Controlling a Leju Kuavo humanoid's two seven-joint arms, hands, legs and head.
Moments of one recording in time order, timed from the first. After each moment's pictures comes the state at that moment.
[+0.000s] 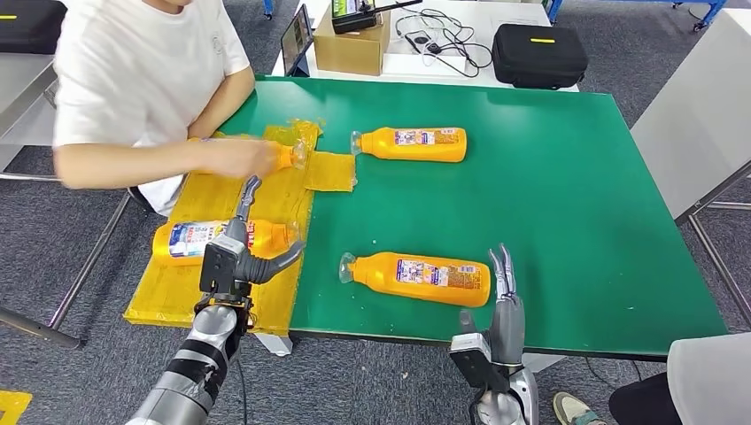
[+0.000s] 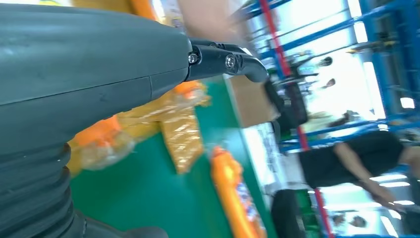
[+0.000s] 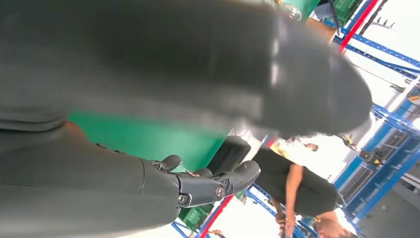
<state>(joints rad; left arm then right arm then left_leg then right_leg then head) -0.31 -0.12 -0.09 -1.06 -0.13 0.09 -0.65 -0.04 0.15 0.21 -1.17 0.44 -0.57 -0.69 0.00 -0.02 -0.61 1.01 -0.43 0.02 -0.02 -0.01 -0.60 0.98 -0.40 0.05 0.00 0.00</state>
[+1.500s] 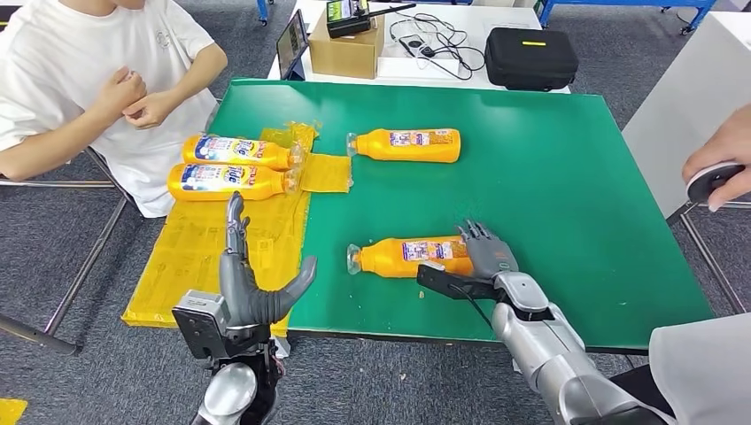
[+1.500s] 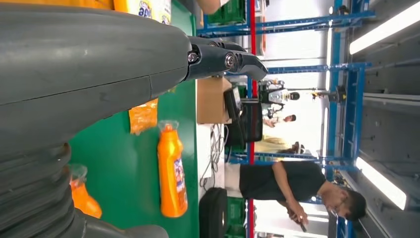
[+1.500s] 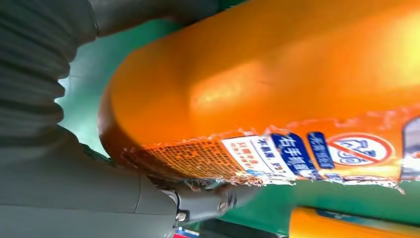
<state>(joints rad) -0.02 -0.18 -0.39 -1.60 0.02 0.40 -0.52 -0.62 -0.01 0.44 -0.52 1.13 -0.10 0.00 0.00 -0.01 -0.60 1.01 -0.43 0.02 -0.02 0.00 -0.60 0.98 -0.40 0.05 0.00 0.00</state>
